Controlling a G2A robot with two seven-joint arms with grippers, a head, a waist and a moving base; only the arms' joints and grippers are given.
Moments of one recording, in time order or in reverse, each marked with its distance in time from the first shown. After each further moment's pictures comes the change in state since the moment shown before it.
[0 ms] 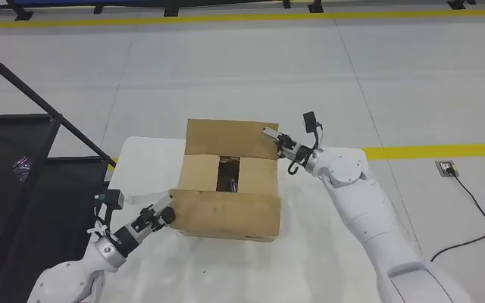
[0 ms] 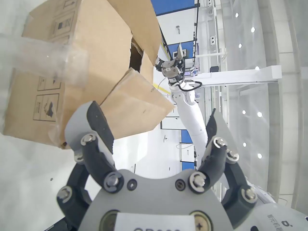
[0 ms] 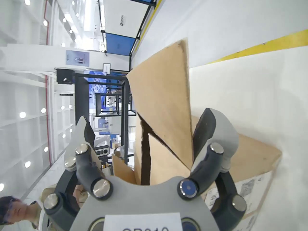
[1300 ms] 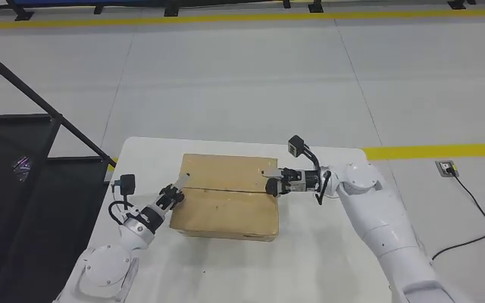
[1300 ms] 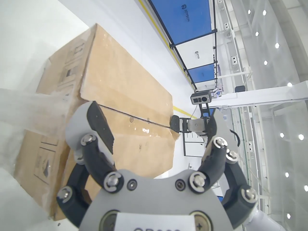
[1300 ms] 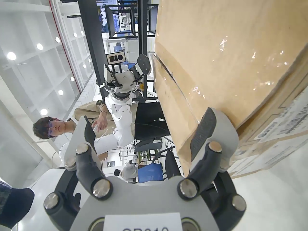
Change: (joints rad) left arm -0.147 -0.027 0.198 0.041 0.239 0.118 0.339; right arm -0.156 0.110 0.015 -0.295 0.106 0.110 0.525
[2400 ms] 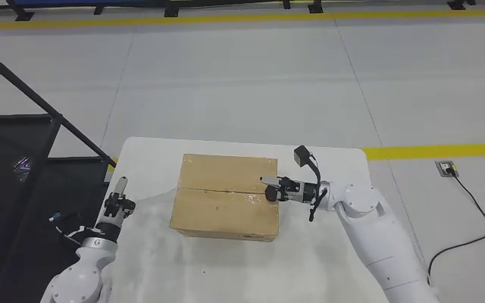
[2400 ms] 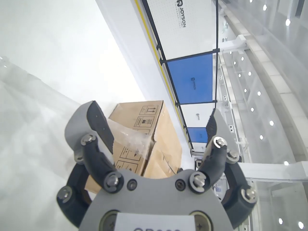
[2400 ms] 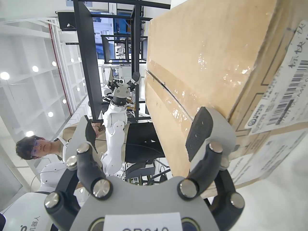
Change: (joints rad) left arm 0.169 -0.015 -0.191 0.004 -0.151 0.041 0.293; right arm -0.226 0.055 0.029 -0.320 -0.061 0.112 -0.201
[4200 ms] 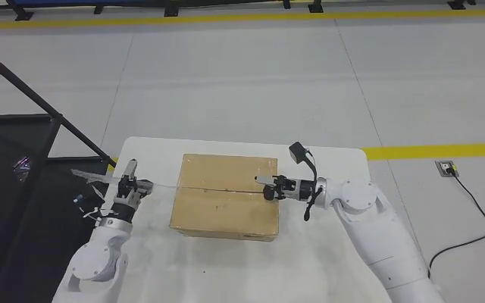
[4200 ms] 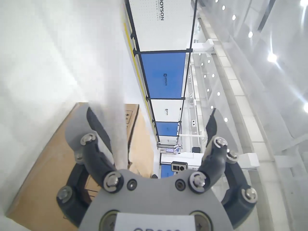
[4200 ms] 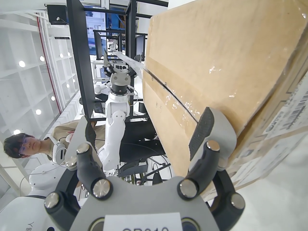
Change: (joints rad) left arm -0.194 -0.042 0.090 0.185 -0.141 -0.165 -0.040; right arm 0.020 0.024 -0.049 -0.064 -0.023 0.045 -0.036
